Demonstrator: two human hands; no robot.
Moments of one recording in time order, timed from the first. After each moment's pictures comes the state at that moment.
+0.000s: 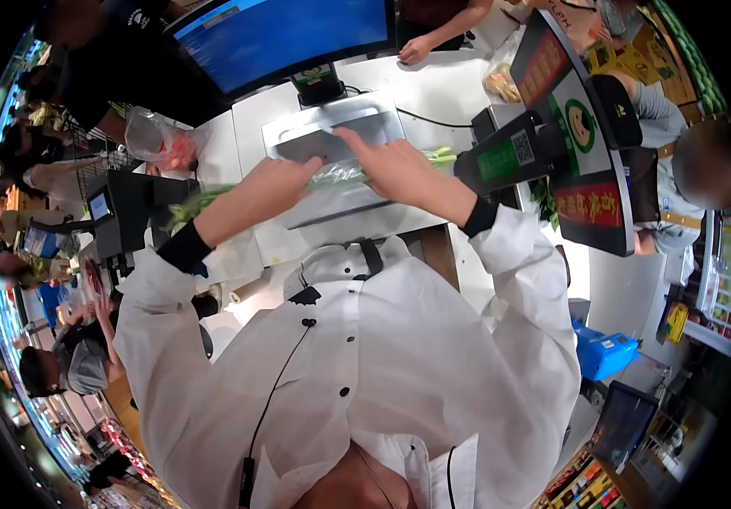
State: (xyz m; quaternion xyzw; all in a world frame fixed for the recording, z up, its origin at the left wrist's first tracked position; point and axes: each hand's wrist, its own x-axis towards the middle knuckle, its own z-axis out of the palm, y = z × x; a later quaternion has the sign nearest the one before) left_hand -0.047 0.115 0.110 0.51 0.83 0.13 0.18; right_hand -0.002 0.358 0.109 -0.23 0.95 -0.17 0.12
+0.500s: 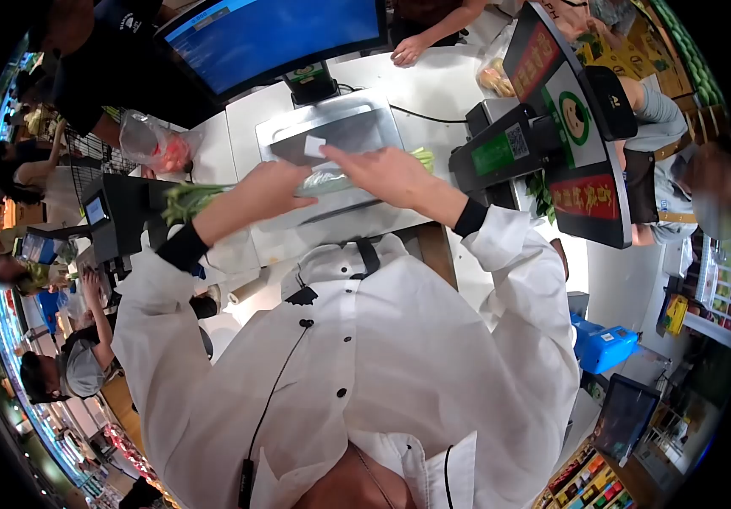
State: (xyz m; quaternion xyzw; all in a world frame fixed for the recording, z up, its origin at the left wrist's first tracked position) left_hand -0.050 0.115 0.095 0.49 0.82 0.15 0.27; right_hand 0.009 0.360 0.082 -0.35 0.92 -0.16 -0.08
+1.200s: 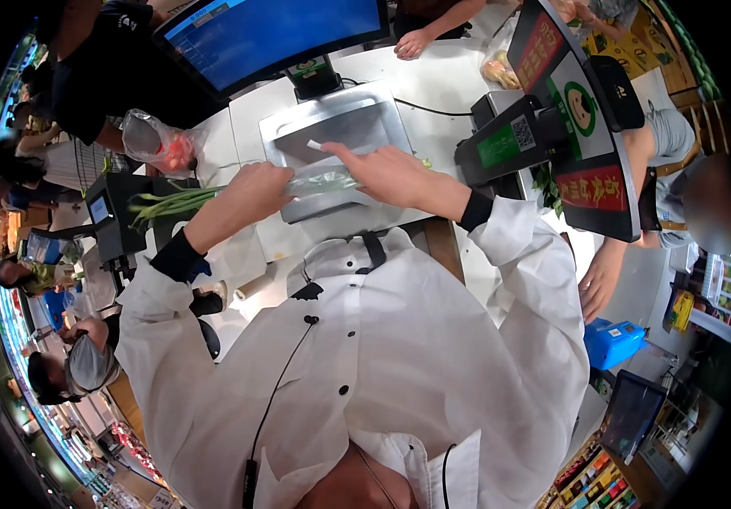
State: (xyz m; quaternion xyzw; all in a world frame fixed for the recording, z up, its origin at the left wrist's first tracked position) left_hand -0.040 0.098 0.112 0.40 0.89 0.02 0.21; right_hand 0.014 0.350 0.111 -0.24 0.93 -0.23 0.18
